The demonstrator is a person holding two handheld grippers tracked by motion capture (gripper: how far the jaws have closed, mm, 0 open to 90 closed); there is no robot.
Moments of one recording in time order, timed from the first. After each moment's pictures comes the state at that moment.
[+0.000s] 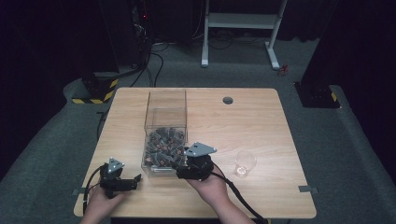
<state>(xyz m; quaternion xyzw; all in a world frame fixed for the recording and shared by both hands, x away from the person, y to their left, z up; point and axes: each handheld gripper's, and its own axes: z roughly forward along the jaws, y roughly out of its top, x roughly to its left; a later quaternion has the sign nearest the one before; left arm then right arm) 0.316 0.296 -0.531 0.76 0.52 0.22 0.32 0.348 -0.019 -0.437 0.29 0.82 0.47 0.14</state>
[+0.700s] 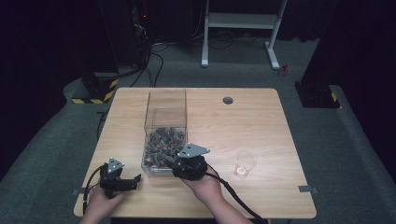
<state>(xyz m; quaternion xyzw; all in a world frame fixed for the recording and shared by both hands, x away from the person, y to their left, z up) 0.316 0.296 -0.531 0.76 0.52 0.22 0.32 0.349 -0.003 -0.443 0.27 0.83 0.48 0.12</state>
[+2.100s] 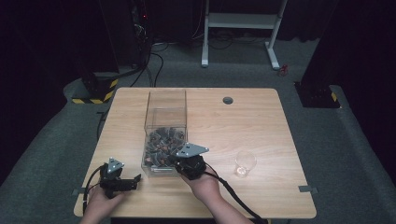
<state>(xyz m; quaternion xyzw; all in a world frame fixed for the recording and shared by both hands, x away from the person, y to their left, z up) 0.316 0.297 -0.531 0.76 0.52 0.22 0.32 0.352 0.000 -0.447 0.27 0.83 0.48 0.11</state>
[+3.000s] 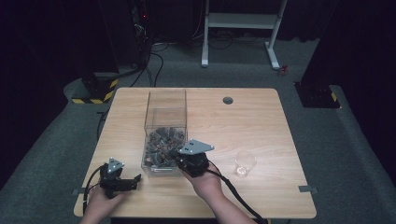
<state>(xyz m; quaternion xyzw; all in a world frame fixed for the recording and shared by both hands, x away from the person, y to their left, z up) 0.316 0.297 -0.531 0.76 0.52 0.22 0.32 0.351 -0.007 -0.427 0.26 0.81 0.51 0.12</state>
